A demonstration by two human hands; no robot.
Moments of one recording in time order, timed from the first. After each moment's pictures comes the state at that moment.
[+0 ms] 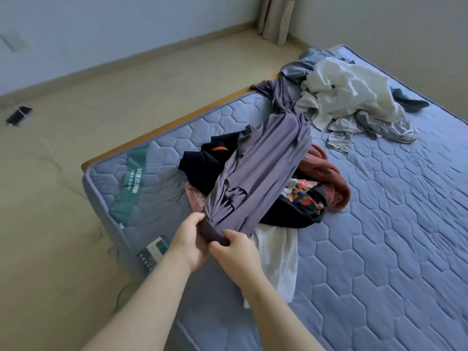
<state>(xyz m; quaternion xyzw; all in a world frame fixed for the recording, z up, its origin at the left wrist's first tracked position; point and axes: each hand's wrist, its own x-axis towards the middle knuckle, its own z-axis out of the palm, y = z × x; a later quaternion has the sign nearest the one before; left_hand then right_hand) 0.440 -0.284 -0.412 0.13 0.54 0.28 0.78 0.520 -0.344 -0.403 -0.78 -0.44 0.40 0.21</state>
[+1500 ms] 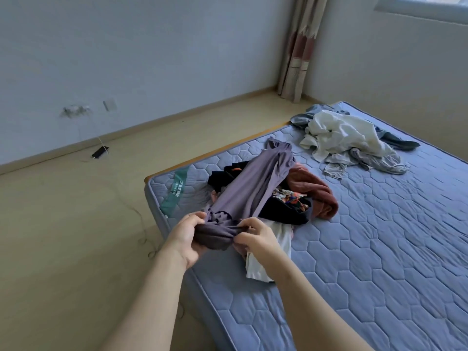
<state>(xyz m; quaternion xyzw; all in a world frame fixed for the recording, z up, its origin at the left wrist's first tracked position) 0.377 -0.458 -0.266 0.17 0.56 0.42 0.70 0.519 -0.500 -0.276 -0.65 -0.40 0.51 0.39</state>
